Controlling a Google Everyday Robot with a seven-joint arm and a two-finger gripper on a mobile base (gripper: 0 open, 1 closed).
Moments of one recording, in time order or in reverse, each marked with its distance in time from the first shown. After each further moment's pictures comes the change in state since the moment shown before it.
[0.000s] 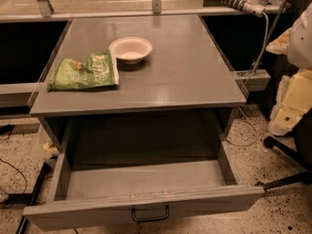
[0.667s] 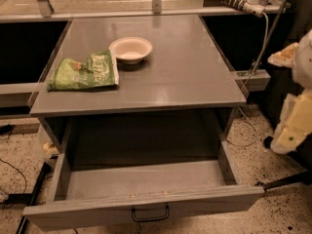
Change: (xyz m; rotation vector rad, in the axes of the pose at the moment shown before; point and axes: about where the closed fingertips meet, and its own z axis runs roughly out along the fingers) arm 0.006 0.022 0.009 0.014 -0.042 -0.022
